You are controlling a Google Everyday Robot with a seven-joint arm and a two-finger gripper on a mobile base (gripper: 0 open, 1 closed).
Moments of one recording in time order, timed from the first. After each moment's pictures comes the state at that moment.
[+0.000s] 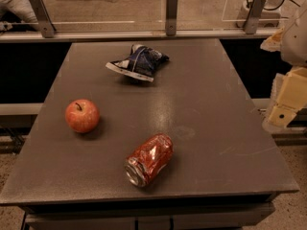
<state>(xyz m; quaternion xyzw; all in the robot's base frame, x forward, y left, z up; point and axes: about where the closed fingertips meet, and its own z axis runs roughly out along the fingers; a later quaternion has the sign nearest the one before) 0.438 -0.216 0.977 -0.60 0.78 -0.04 0.16</state>
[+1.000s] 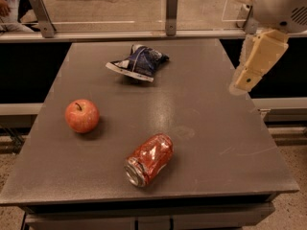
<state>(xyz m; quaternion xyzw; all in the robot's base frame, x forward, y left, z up) 0.479 -0.145 1.039 -0.66 0.69 -0.05 0.29</state>
